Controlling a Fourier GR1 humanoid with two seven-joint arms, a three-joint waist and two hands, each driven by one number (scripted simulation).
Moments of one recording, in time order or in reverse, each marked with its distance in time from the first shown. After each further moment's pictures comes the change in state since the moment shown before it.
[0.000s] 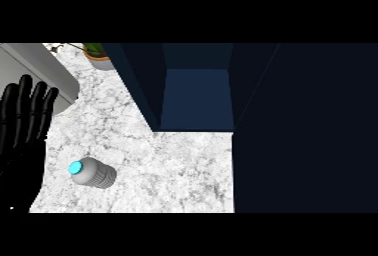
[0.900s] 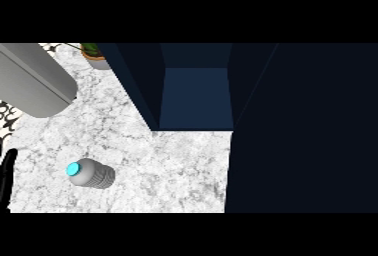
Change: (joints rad) left arm 0.395 -0.098 -0.037 -0.255 -0.015 0.204 0.196; right arm 0.379 0.053 0.193 -0.340 -0.137 0.065 0.235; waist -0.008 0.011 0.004
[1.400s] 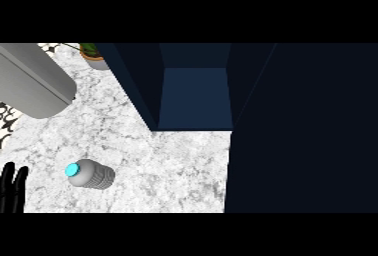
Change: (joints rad) left arm 0.142 -0.005 -0.149 -0.016 -0.104 0.094 -0.035; right arm 0.198 0.013 0.110 -0.036 0.040 0.035 -0.088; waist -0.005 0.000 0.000
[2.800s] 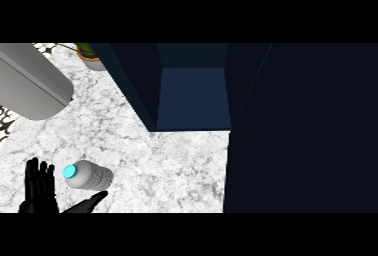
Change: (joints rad) left arm -0.214 0.012 0.329 0.823 0.279 -0.033 -0.522; right arm 0.331 -0.093 0.049 -0.020 0.015 0.066 -0.286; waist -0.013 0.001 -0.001
